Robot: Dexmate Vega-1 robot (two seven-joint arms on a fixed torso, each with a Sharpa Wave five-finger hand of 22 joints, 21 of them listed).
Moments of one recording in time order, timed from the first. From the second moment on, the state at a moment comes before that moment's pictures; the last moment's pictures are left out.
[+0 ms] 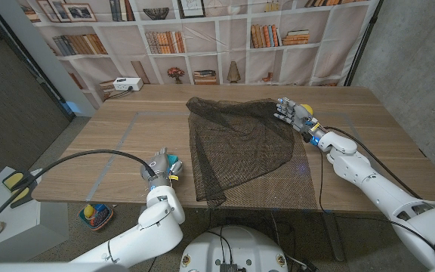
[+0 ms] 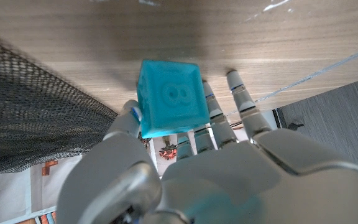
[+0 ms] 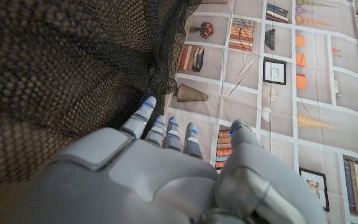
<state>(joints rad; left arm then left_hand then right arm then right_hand) 1.09 0.70 0.79 -2.22 0.42 1.37 0.54 0.52 0.07 0.53 -0.19 0.18 0.16 -0.08 0.24 0.18 0.29 -0.05 0.37 0.23 0.52 -0.05 0.37 0.23 0.42 0.12 0.58 0.20 -0.68 -0.51 -0.41 -1.02 0.70 0.31 0.42 0.25 0.12 0.30 -0.08 0.17 0.09 -0.03 0.20 0.18 0.09 0.09 0.21 0.19 0.03 0.07 0.20 0.19 0.22 0.06 0.21 0.17</state>
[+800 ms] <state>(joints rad) 1.09 0.54 0.81 -2.05 0.94 1.39 0.15 0.93 0.01 0.61 -0.12 0.18 0.78 0.06 0.37 0.26 0.68 0.01 0.68 0.41 0.90 0.02 0.65 0.46 0.76 -0.08 0.98 0.24 -0.67 -0.50 -0.41 -0.98 0.71 0.30 0.43 0.25 0.12 0.30 -0.08 0.17 0.09 -0.03 0.20 0.18 0.10 0.10 0.21 0.19 0.02 0.07 0.20 0.19 0.22 0.06 0.21 0.17</state>
